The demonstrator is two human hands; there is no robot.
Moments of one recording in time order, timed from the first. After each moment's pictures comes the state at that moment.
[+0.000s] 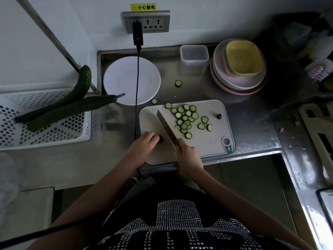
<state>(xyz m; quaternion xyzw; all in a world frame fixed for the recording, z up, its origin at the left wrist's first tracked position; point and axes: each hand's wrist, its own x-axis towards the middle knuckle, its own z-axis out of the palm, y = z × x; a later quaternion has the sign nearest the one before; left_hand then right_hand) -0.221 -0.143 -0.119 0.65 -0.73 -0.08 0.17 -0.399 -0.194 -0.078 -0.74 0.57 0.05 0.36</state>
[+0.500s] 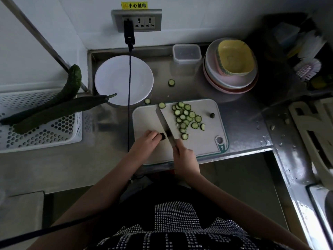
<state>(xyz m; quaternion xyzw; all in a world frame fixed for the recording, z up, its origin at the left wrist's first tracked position) -0.240 -0.162 -0.117 0.63 -0.76 -0.09 0.16 -0.407 -0.186 -0.068 -0.73 0.57 -0.02 0.37</state>
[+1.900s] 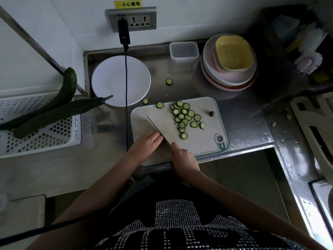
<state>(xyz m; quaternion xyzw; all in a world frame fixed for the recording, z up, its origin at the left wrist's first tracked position) -0.236 -0.169 -0.122 0.58 -0.80 -0.06 0.14 -0.411 -0.189 -0.079 -0.80 0.51 0.11 0.29</state>
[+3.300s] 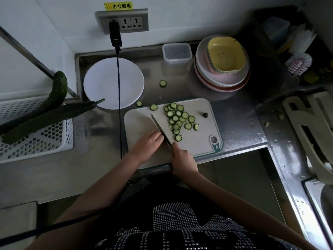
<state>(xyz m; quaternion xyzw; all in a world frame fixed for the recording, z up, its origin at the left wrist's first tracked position) -0.256 -0.188 -0.119 0.58 -0.79 -0.08 0.17 -0.420 -0.198 -0.078 -0.77 0.56 0.08 0.32</state>
